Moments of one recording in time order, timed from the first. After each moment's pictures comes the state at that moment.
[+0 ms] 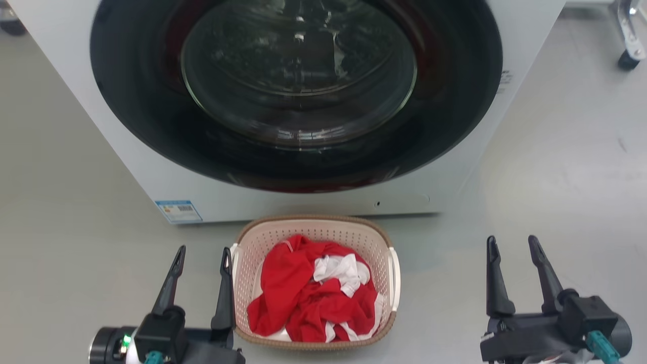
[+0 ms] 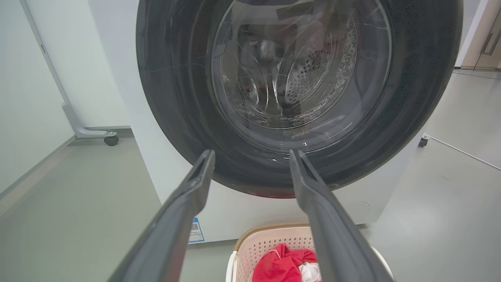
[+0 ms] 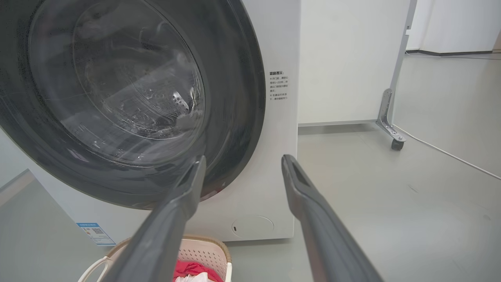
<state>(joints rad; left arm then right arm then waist) -0.03 0.06 -0.20 0.09 -0.15 0.10 -0.25 -0.05 -0.05 0.15 0.08 0.18 -0.08 -0.25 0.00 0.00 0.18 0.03</state>
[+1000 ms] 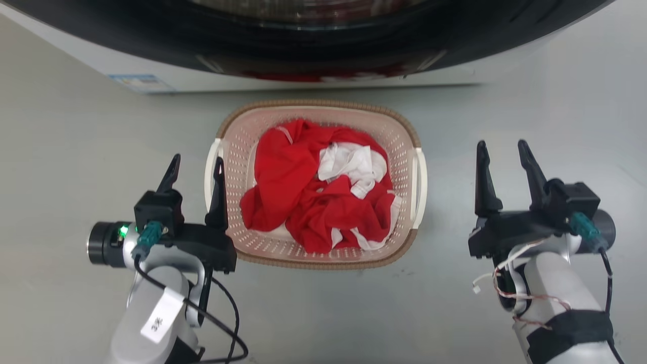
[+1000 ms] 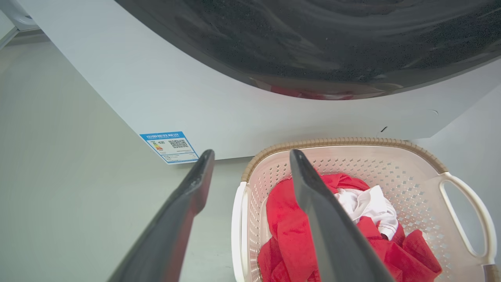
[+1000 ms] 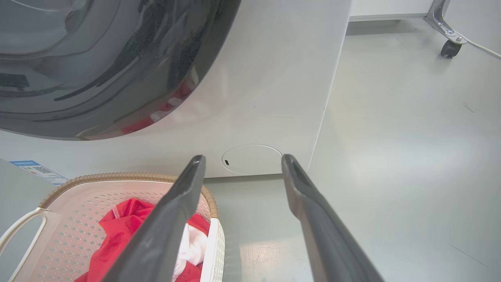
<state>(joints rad) -0.50 0.05 -0.18 0.55 -0.18 0.04 -0.24 -0.49 -0.06 0.15 0.46 0.20 -0.05 -0.26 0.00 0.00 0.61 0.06</state>
